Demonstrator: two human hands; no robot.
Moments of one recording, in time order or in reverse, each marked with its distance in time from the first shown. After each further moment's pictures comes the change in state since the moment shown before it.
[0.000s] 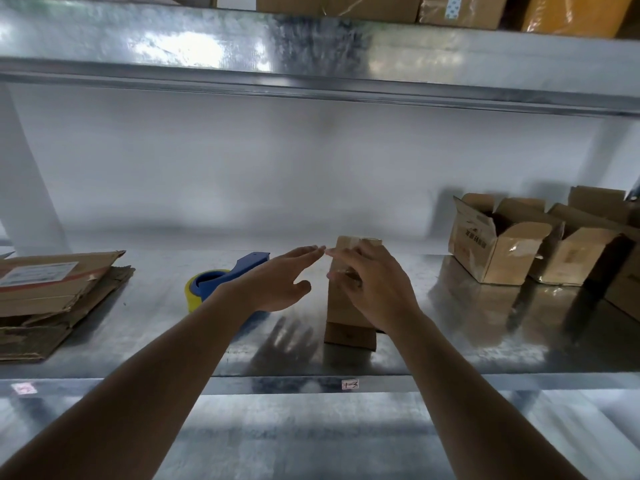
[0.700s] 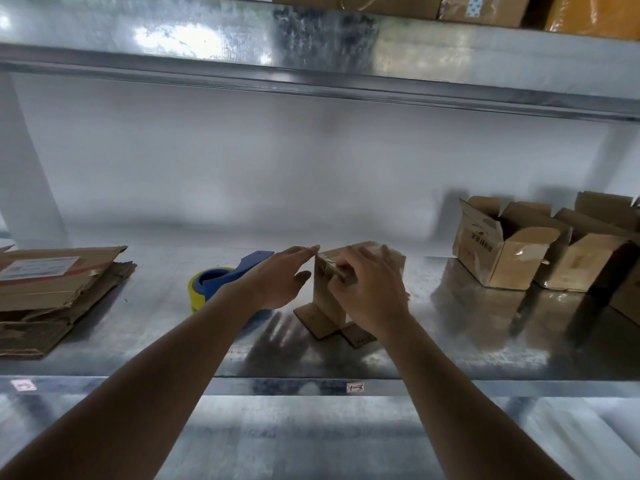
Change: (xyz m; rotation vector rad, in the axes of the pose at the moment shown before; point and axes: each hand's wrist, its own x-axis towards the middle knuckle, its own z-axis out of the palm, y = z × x) left_hand 0.005 -0.010 0.004 0.002 0.117 -0.072; right_hand 0.005 -0.021 0.013 0.090 0.007 0.164
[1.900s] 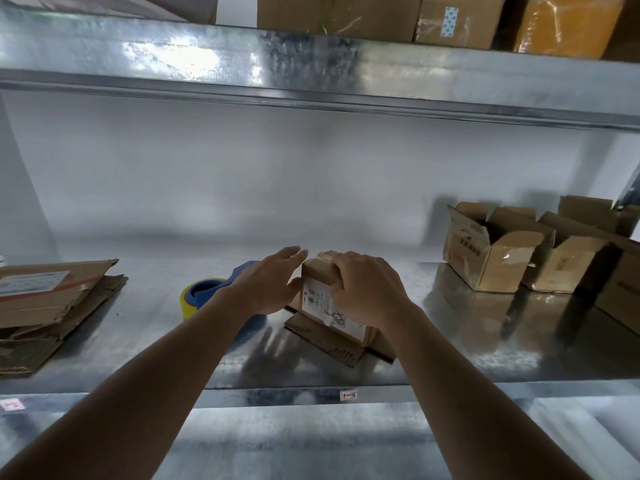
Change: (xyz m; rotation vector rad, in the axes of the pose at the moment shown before) left_hand 0.001 0.011 -0.011 0.174 0.028 -0.016; right_hand 0.018 -0.024 -0.042 -0.253 -0.347 0.073
